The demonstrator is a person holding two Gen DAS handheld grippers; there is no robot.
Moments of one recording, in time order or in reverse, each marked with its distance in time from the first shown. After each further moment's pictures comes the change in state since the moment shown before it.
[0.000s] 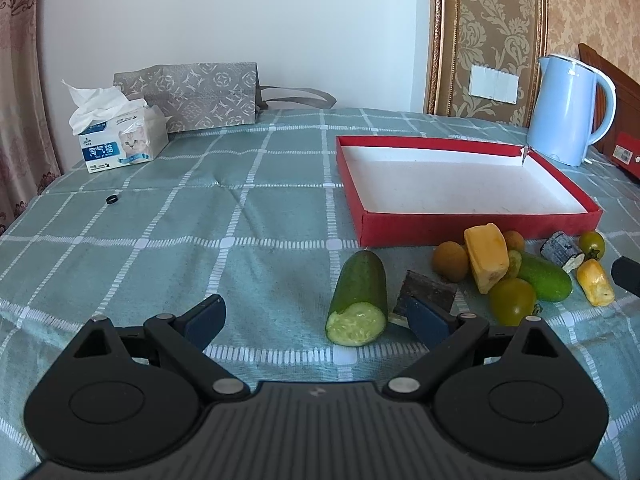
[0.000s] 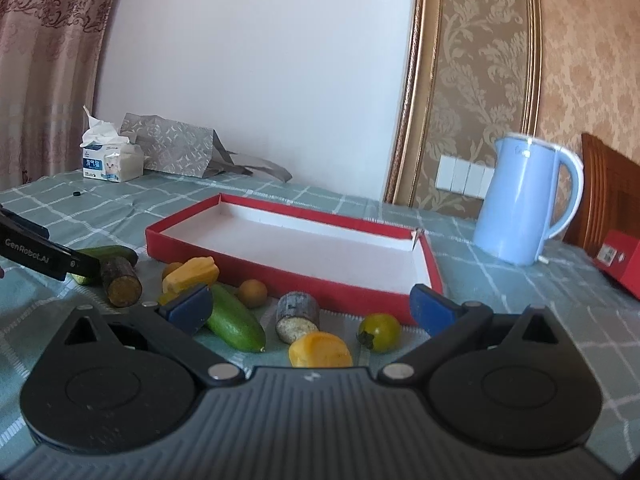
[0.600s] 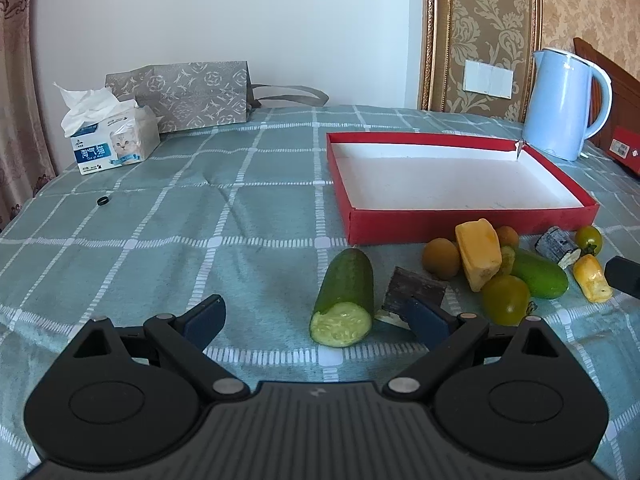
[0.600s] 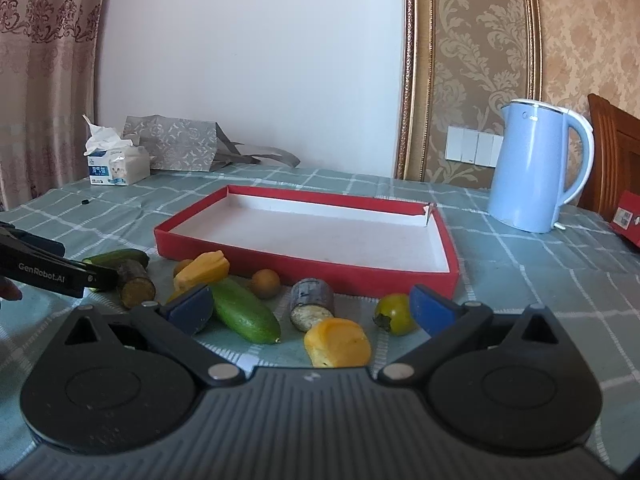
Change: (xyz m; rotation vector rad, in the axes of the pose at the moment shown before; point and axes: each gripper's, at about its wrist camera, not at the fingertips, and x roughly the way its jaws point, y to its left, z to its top) left arm 0.004 -0.007 -0.002 0.026 -0.022 -0.009; right arm 0.005 -0.004 -0.001 0.078 0.046 0.041
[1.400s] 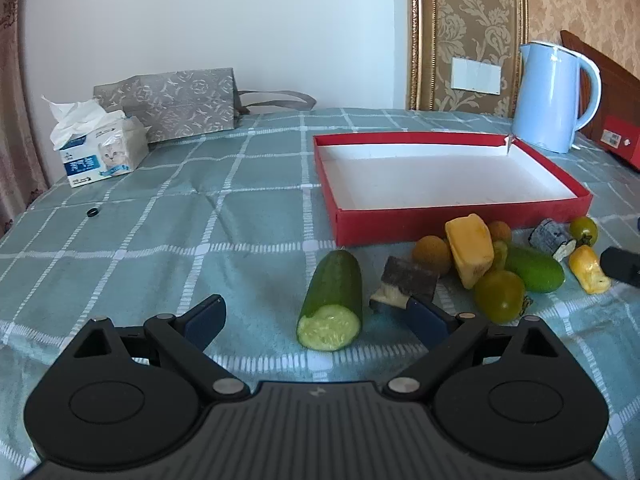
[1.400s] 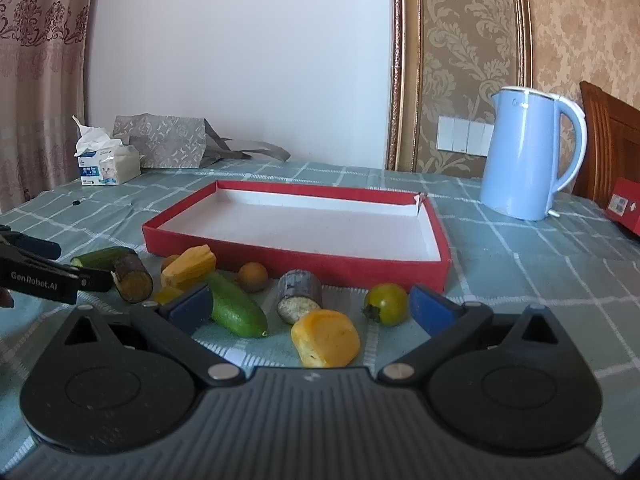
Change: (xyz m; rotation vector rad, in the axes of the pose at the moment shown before) left arm 0.005 -0.006 0.003 0.055 -0.012 -0.014; right arm 0.004 -0.008 -0.003 0.032 0.022 -0.010
